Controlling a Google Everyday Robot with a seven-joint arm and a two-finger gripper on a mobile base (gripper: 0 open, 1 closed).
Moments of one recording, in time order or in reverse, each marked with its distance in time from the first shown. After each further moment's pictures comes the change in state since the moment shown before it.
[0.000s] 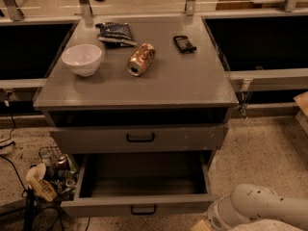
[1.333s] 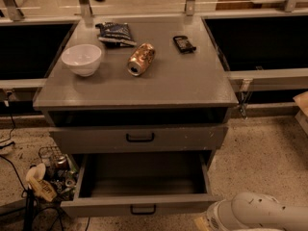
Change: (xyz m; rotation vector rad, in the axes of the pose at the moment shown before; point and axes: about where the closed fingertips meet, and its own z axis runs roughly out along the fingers) arm -0.008 -0.002 0.002 0.054 -0.087 0.091
